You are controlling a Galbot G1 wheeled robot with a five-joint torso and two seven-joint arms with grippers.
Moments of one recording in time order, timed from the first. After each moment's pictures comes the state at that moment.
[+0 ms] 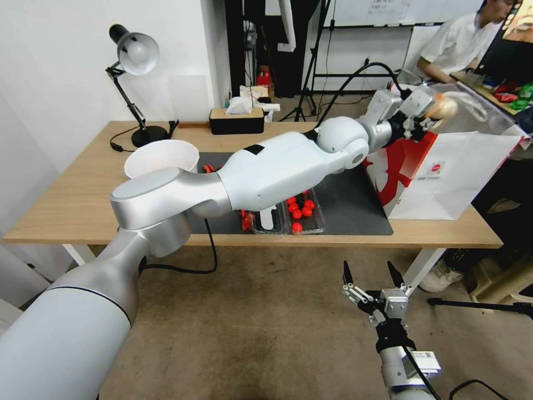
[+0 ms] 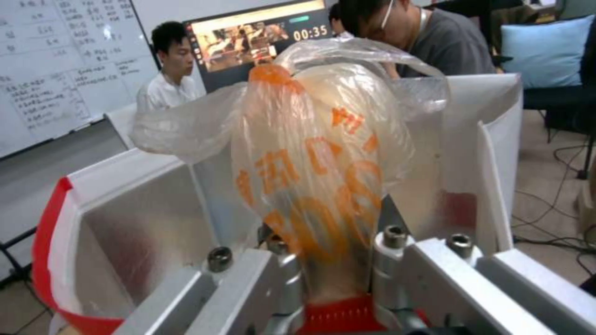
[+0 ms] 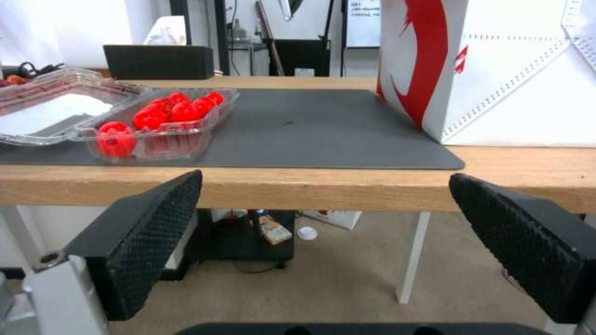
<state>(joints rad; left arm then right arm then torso) -0.25 -1.61 0.83 -1.08 -1.09 0.13 0.00 -1.75 1.17 0.35 2.08 0.18 0.26 0.35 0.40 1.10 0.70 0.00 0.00</state>
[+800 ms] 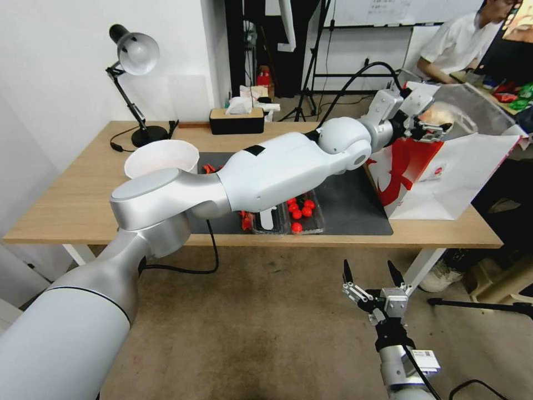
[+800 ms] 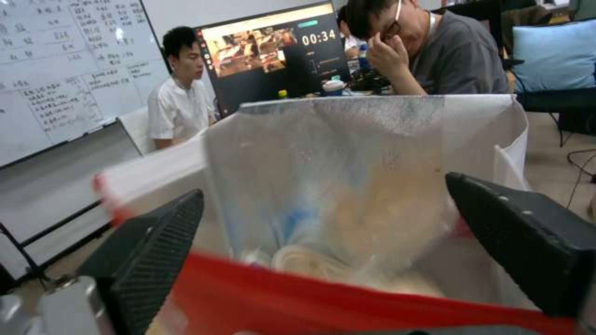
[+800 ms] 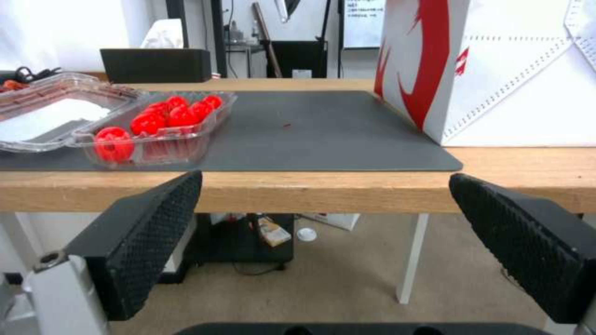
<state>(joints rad) -0.27 -1.60 0.82 -1.12 -1.09 0.15 -0.05 -1.75 1.18 0.35 2.09 0.18 0.26 0.35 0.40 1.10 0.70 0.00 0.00</state>
